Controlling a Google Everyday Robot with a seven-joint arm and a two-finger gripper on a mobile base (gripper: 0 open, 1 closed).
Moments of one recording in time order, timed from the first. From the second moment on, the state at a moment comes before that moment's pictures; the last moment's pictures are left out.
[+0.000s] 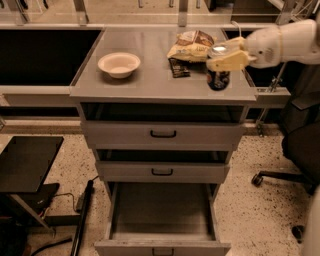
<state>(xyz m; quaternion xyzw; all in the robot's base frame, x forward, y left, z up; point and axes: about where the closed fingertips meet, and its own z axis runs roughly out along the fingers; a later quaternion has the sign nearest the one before) 0.670 -0.162 0.961 -0.49 0.65 0.34 0.47</state>
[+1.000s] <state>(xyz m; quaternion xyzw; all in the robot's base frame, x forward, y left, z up) 0.495 -0.175 1.034 -0.46 0.62 0.36 0.52</state>
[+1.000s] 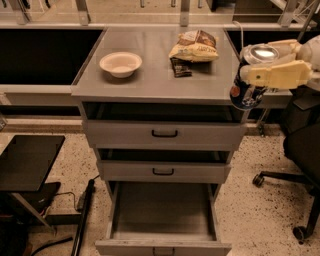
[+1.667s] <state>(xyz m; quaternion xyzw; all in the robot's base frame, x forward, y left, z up) 0.482 -0.169 1.004 -0.46 0.62 0.38 0.51</state>
